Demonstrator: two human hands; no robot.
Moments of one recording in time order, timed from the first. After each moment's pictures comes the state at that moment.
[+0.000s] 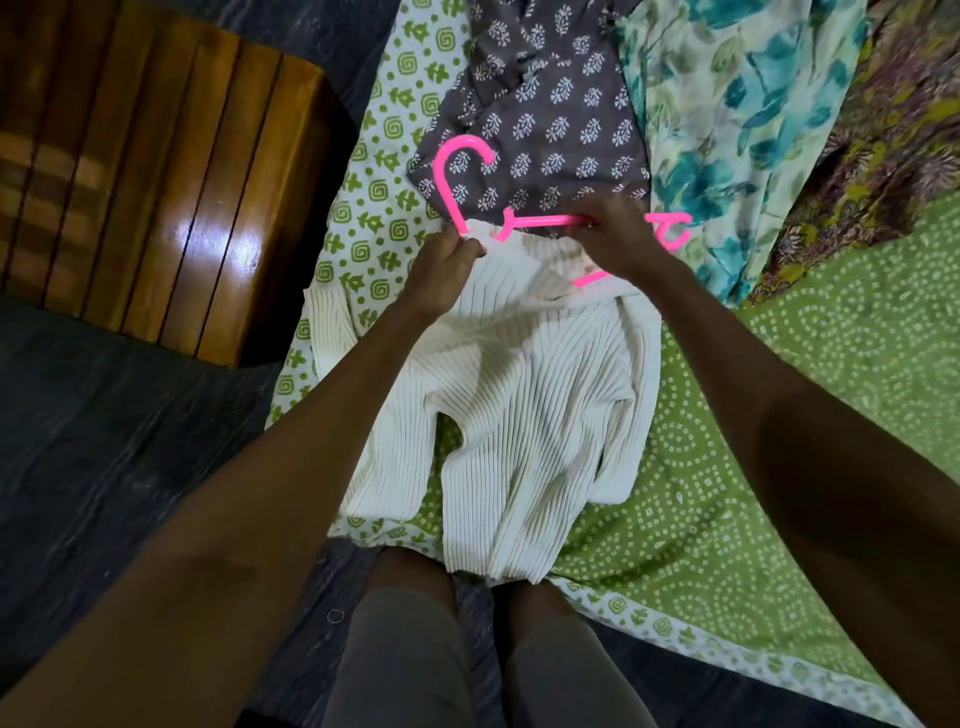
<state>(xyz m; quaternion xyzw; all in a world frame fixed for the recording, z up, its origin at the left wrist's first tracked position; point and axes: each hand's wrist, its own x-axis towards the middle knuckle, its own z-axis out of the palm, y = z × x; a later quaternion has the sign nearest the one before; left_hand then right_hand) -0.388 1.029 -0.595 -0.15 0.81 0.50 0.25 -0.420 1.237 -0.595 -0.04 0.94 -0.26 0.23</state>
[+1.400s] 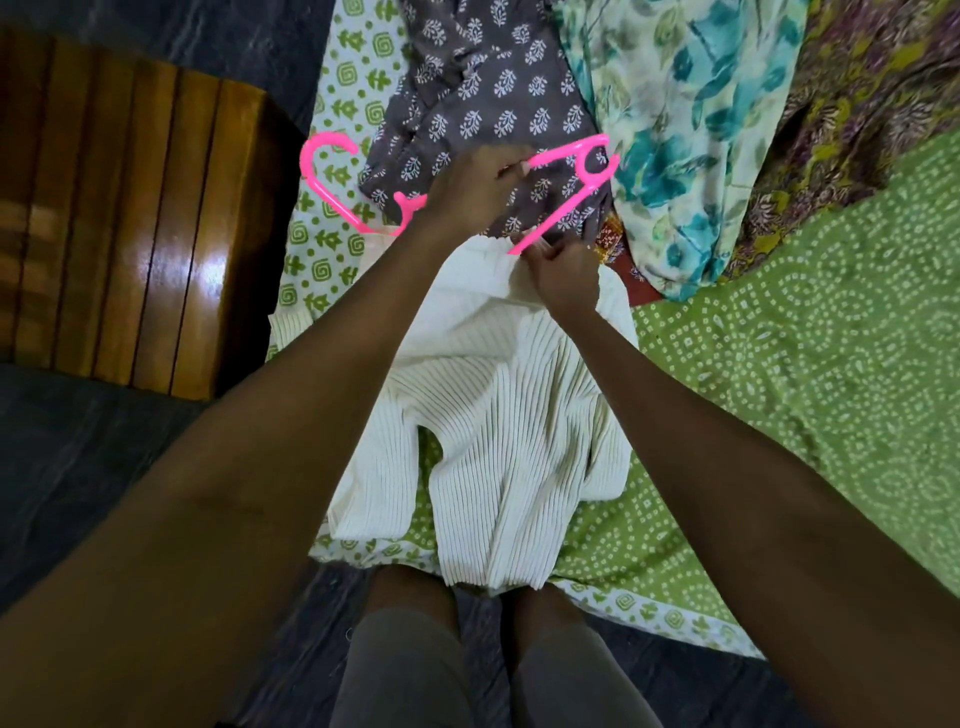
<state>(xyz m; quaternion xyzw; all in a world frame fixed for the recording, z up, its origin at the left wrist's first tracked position) -0.462 1.100 -0.585 0.10 0.89 0.37 0.26 -0.375 1.211 -0.633 0.35 0.83 -0.40 0.15</state>
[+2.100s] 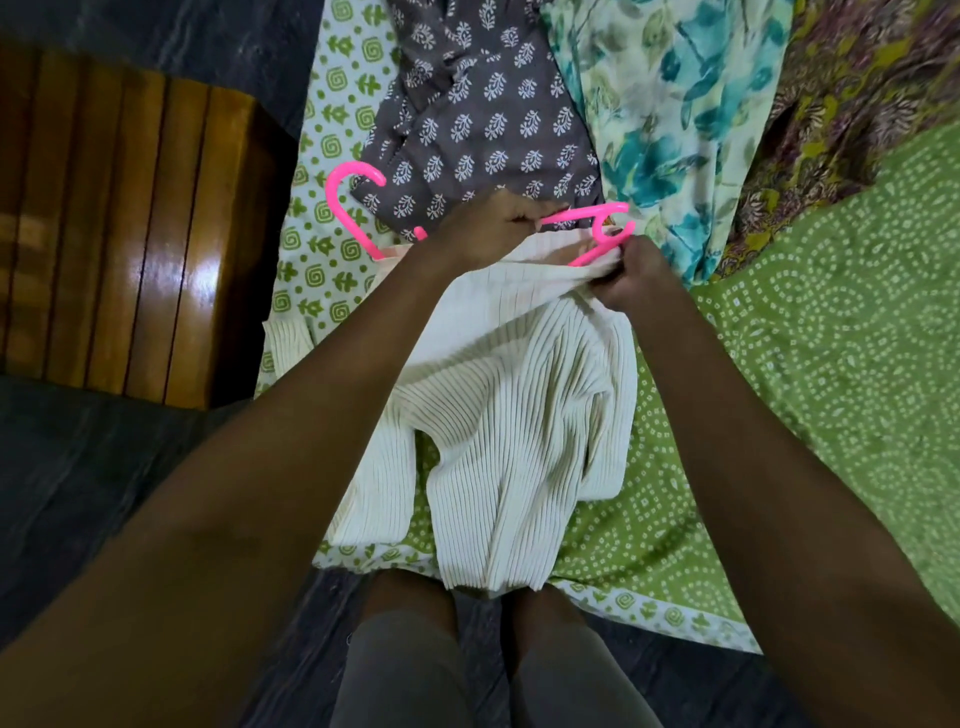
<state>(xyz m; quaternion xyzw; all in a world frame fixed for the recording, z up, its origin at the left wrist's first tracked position) -0.444 1.102 -0.597 0.18 0.83 0.39 0.35 -0.387 1.280 -0.625 0.61 0.33 -0.71 0.10</state>
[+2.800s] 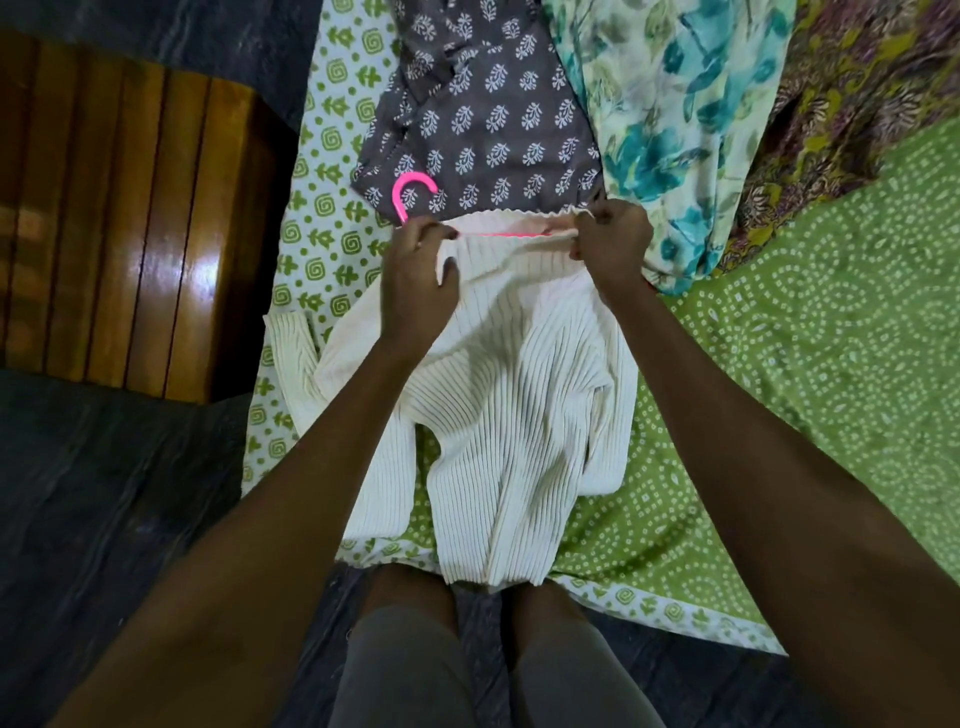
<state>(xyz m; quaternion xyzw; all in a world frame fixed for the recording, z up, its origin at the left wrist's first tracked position) -0.369 1.049 -0.618 0.06 0.95 0.32 0.03 -0.390 1.255 -0.628 0.36 0.82 -0.45 0.03</state>
